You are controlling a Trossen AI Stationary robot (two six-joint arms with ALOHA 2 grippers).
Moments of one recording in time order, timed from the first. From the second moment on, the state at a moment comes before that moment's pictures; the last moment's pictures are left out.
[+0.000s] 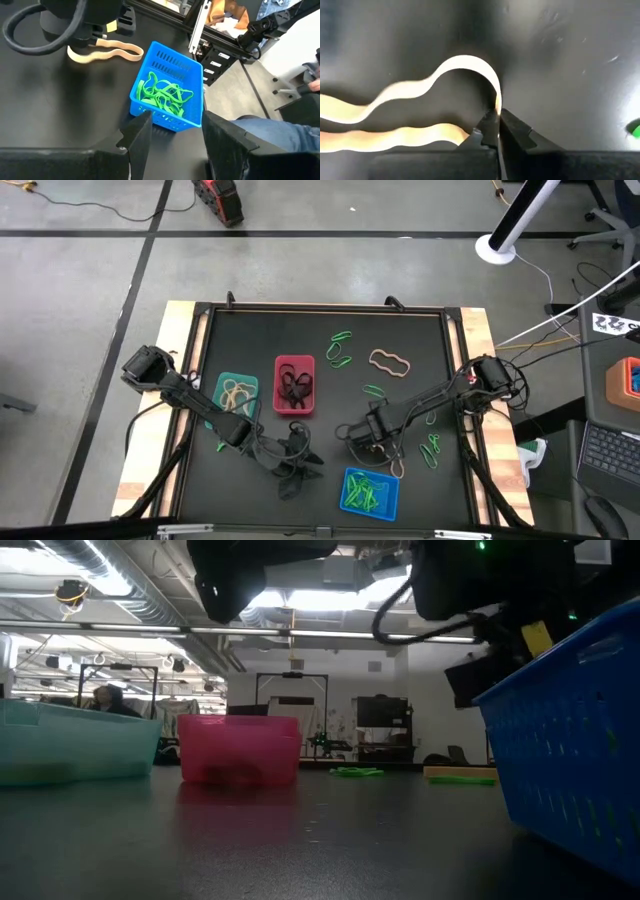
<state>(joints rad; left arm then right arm) -0.52 1.71 0.99 0.27 -0.27 -0.61 0.34 1.88 1.20 -1.01 0.01 0.10</state>
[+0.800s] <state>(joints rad) -0.49 1.71 0.99 0.27 -0.31 -0.55 0.35 1.88 1.59 -0.98 0.22 -0.04</state>
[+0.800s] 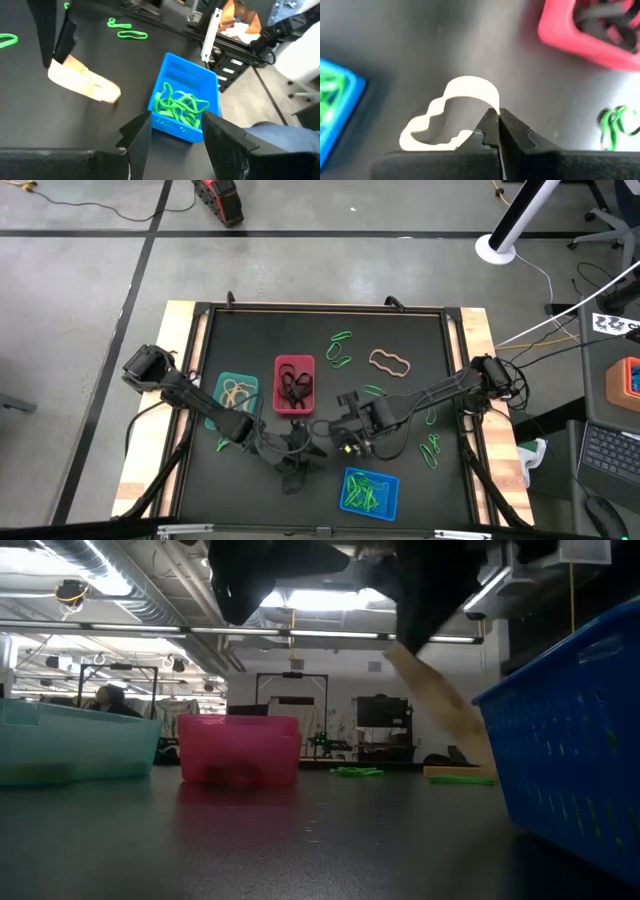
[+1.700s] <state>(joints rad) -0.41 1.71 0.99 0.12 -0.35 -0.61 0.35 1.88 1.68 -0.81 0.17 -0.14</state>
